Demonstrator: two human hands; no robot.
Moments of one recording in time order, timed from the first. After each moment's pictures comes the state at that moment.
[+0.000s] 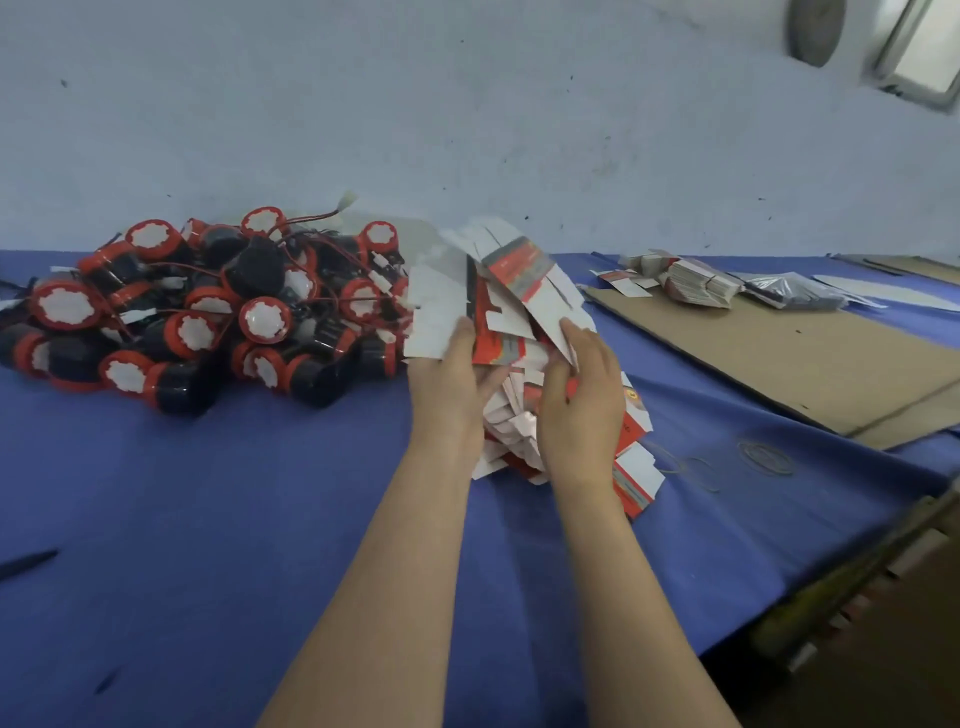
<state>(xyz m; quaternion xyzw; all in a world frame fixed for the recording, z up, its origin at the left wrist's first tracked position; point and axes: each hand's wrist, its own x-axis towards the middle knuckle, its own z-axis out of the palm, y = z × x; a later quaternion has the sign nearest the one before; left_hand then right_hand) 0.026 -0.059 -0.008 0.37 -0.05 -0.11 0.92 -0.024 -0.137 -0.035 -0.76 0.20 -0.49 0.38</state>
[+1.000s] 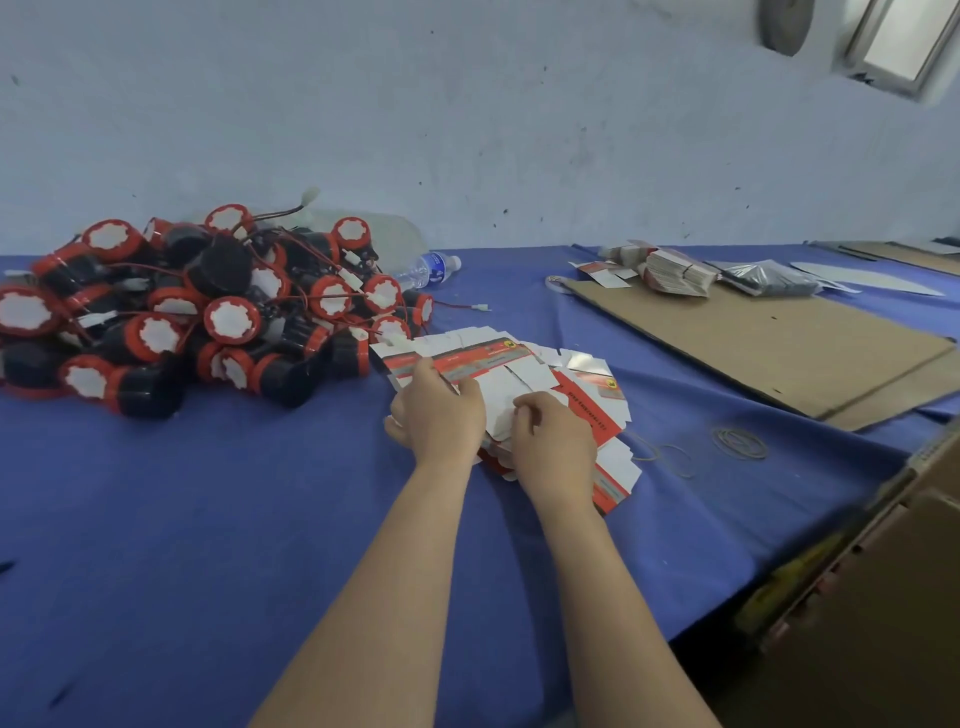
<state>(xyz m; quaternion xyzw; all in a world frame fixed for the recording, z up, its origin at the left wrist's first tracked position) 0.025 -0.079 -0.040 0.83 -0.03 0.00 0.56 -0.036 -0.150 -0.063 -0.85 0.32 -0.28 0.30</state>
